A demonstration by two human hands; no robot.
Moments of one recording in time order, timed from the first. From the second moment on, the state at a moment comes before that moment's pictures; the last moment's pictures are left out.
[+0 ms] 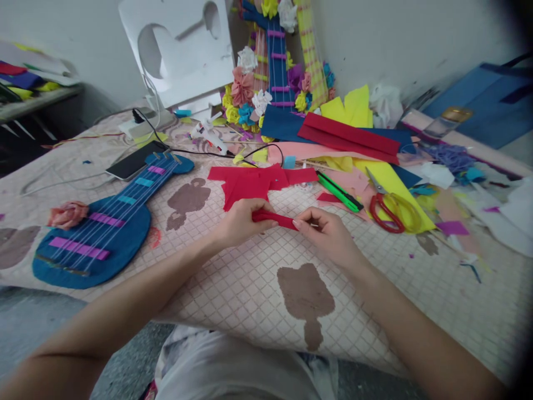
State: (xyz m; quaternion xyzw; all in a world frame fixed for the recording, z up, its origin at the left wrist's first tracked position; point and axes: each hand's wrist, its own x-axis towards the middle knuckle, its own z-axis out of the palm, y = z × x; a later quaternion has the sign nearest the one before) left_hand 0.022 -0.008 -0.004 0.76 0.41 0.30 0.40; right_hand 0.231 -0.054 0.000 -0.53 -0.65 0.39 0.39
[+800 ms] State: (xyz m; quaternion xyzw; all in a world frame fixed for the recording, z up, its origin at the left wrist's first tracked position) left_hand 0.022 -0.002 -0.003 0.68 0.40 0.33 0.52; right_hand 0.239 -0.048 -0.007 -0.52 -0.60 0.47 0.40
